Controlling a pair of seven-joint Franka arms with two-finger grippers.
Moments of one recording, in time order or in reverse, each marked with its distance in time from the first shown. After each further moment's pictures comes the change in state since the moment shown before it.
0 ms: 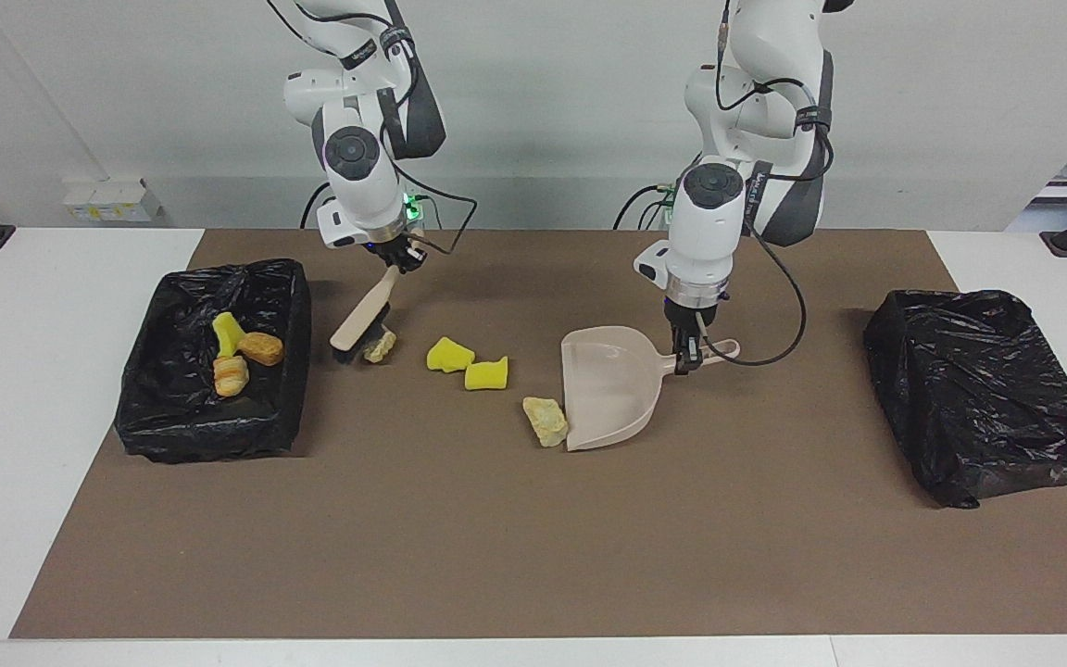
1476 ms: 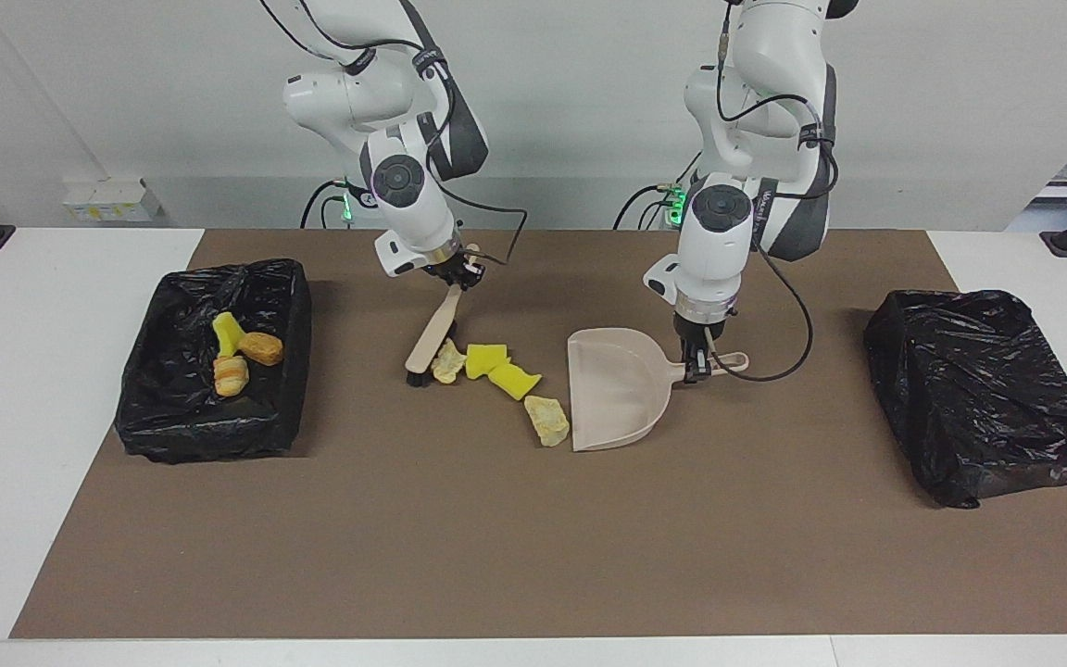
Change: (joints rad) left arm 0.021 0.030 0.004 -0.002 0.000 -0.006 0.012; right arm 0.147 0.204 0.011 0.093 0.259 0.215 -0.033
